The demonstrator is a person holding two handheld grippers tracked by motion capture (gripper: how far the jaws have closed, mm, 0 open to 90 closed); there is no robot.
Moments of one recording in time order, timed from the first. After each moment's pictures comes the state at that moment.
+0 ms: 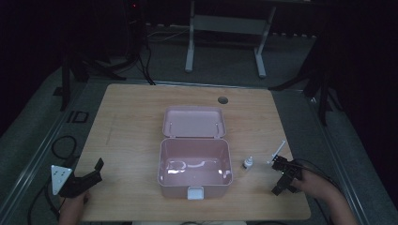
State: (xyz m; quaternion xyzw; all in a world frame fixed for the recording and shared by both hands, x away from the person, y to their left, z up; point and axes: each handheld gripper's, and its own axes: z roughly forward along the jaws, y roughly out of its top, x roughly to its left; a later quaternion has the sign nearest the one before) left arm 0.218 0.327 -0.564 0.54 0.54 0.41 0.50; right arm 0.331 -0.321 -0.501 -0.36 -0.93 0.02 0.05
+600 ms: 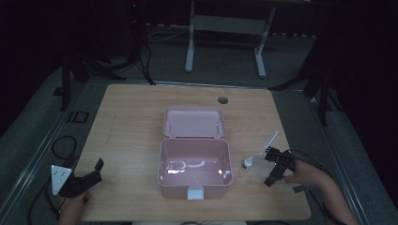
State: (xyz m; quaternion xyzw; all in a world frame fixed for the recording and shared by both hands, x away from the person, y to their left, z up) left arm 0.218 0.327 -0.564 0.54 0.54 0.41 0.50; right arm 0.354 -0.296 -0.490 -0.34 -0.94 0.00 0.05
